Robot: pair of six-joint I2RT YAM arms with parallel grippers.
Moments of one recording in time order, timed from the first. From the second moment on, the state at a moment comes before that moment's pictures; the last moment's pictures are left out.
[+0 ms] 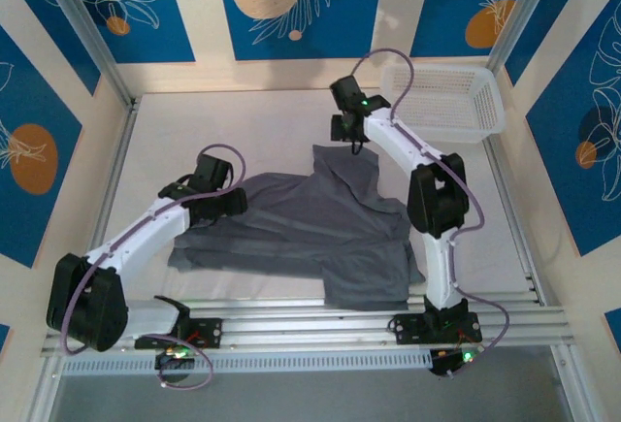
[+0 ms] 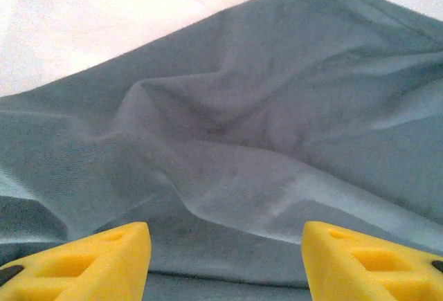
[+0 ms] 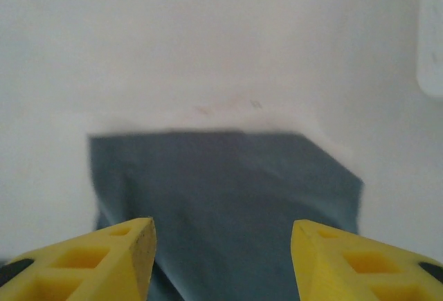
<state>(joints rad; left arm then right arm) -0.40 1.30 0.87 -0.62 -0.06 -0.52 0.41 2.08 1.84 -0.85 0.21 0.39</state>
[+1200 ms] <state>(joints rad) -0.02 1.45 1.05 -0.70 -0.12 -0.54 0.29 1.72 1.30 -0.67 0.00 0.57</state>
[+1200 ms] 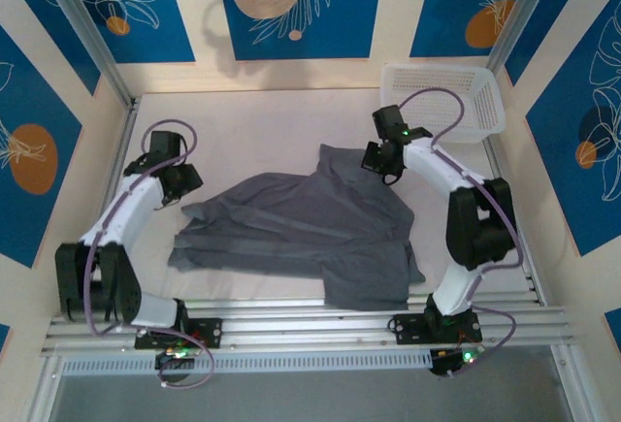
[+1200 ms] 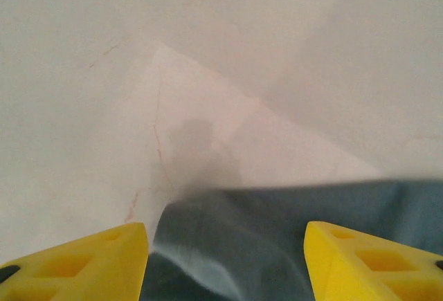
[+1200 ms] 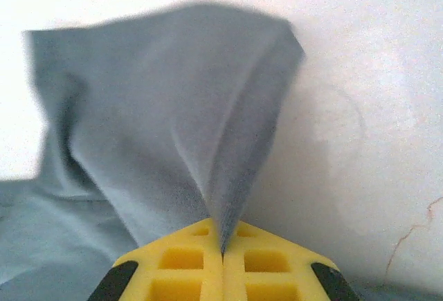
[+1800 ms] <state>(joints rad) 0.08 1.75 1.01 -0.52 0.21 -0.57 0.31 1.64 1.10 -0.57 -0.15 0.57</state>
